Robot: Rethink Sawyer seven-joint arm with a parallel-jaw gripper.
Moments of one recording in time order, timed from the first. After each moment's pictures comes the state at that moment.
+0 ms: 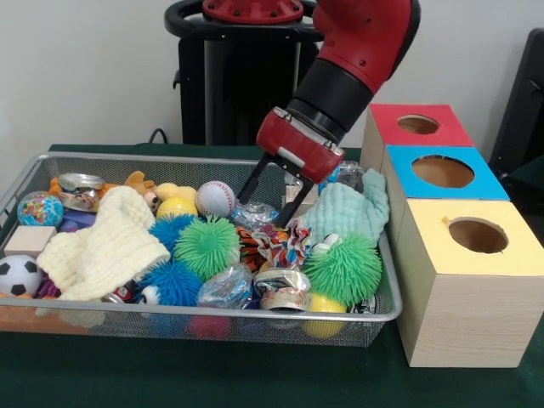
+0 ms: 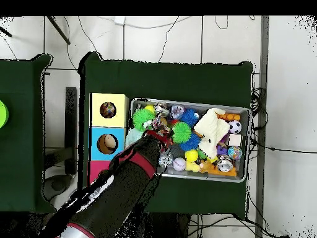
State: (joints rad) arm 0.43 -0.18 -0.71 1.46 -0.29 0.13 2.66
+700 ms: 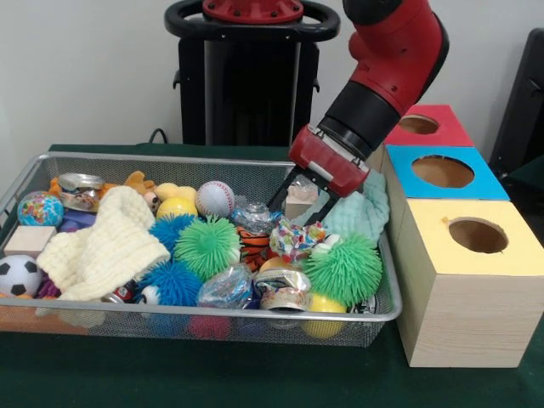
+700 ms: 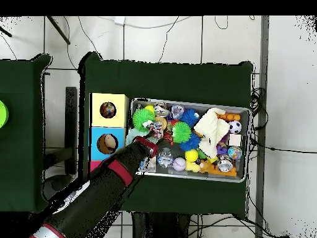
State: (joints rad) arm 0.54 -0.06 -0.79 1.47 -0.11 0.12 2.66
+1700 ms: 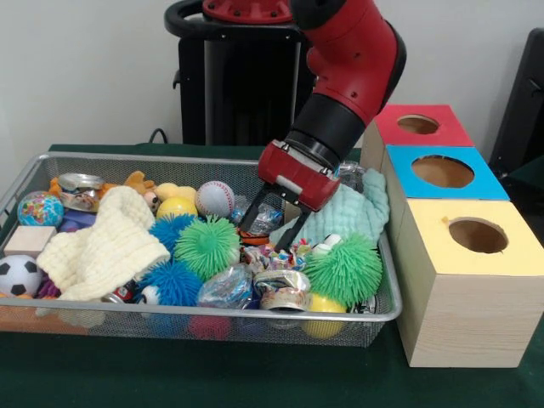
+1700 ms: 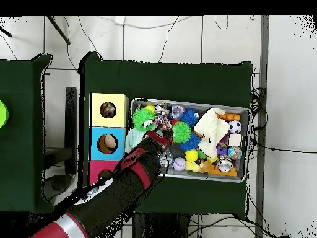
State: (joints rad) arm 0.47 0.01 -0.83 1.52 0.01 -0.15 2.66
